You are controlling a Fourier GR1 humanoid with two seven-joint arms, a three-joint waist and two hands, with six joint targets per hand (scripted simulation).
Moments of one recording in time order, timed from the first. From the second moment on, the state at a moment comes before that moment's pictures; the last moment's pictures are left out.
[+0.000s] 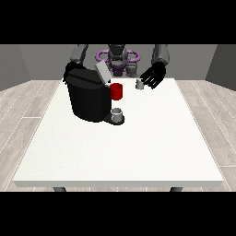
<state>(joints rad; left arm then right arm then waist) -0.87 0.38 0.03 -0.68 -0.62 -0.08 -0.23 -0.27 -0.03 -0.06 -1.27 -0.02 -0.14 -0.07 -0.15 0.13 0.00</state>
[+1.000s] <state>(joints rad) -1.14 0.49 0.14 -0.64 -0.60 -0.14 -0.13 -0.32 -0.02 0.03 -1.37 -0.02 -0.15 -0.04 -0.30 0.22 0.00</state>
